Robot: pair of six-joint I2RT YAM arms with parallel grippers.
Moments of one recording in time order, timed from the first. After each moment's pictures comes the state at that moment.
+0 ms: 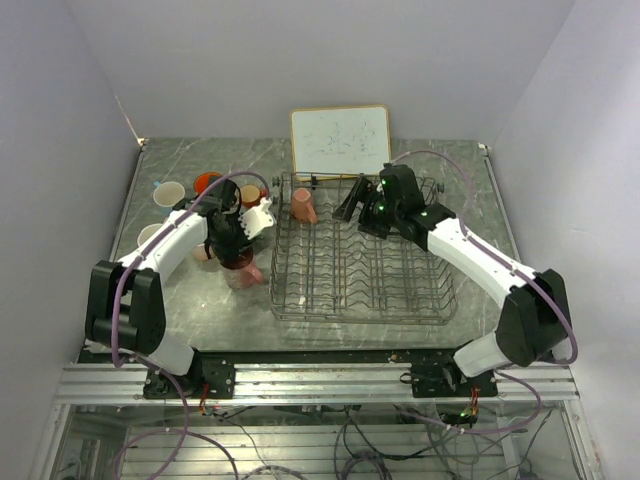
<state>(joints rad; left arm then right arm) -0.25 1.52 1.07 -0.76 0.16 0.85 0.52 1.45 1.12 -0.33 -0.12 0.84</state>
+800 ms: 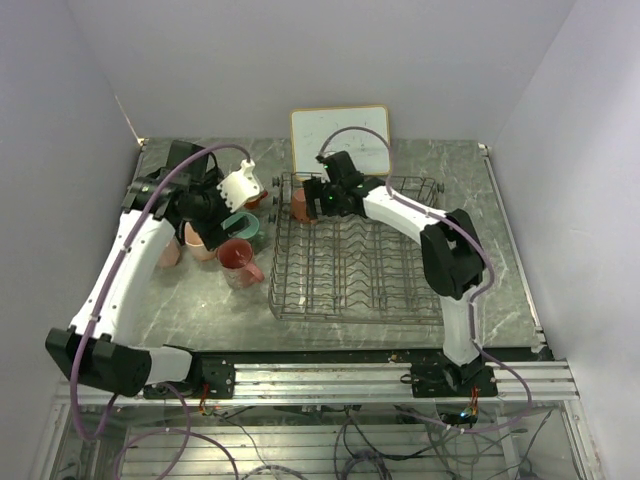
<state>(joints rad) -0.26 1.32 1.46 -1.11 0.15 0.80 0.59 2.06 1.60 -0.34 -0.01 0.27</state>
